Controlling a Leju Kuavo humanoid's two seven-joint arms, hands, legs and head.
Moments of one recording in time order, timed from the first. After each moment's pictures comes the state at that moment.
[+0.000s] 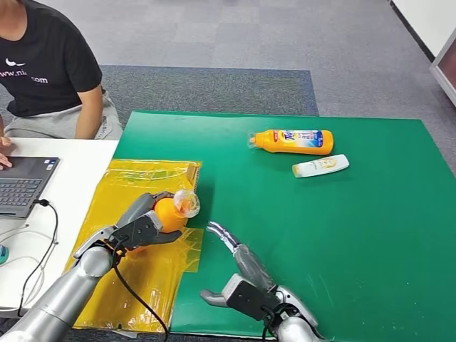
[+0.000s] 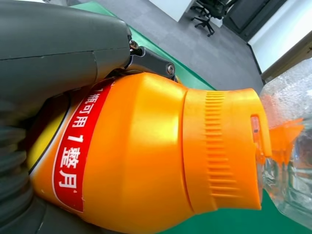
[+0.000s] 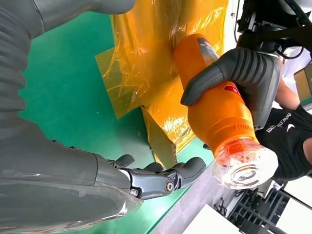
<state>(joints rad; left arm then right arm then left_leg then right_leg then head) -0.31 0.18 -0.40 -1.16 -0.31 -0.17 -0.30 -0.05 -0.02 0.68 -1.49 0.29 -0.07 -0.32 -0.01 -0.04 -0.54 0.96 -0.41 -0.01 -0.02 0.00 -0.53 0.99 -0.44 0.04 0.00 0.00</state>
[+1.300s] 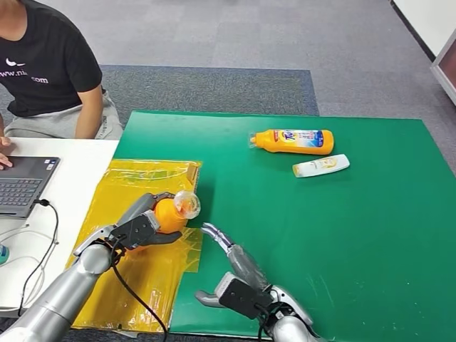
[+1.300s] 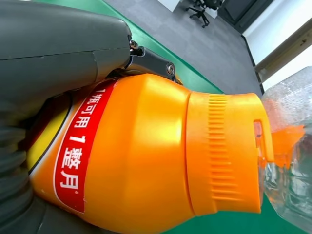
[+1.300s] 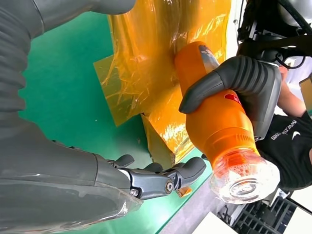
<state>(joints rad) -0.32 0.18 -0.39 -1.12 -0.29 -0.22 -0.34 -0.07 -0.01 0.71 -1.48 0.29 -0.07 -0.29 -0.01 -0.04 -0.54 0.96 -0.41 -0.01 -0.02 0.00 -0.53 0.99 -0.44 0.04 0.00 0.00</state>
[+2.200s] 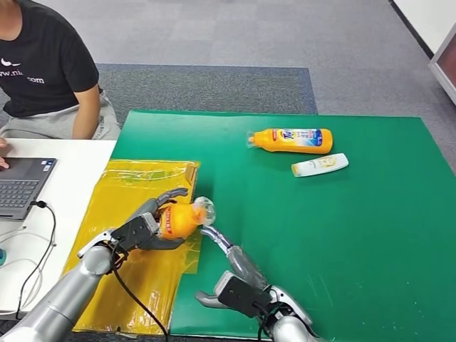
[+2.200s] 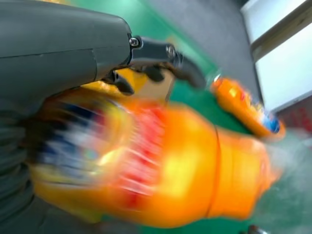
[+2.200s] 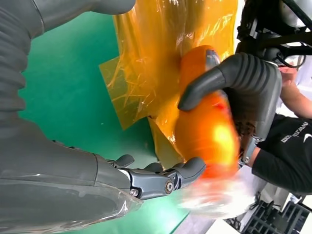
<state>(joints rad) -0.31 0.18 -0.39 -1.06 -0.23 -0.29 -0.39 -0.07 -0.01 0.71 -1.46 0.27 -0.07 -0.27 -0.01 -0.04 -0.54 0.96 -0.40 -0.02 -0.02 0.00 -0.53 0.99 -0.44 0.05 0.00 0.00</state>
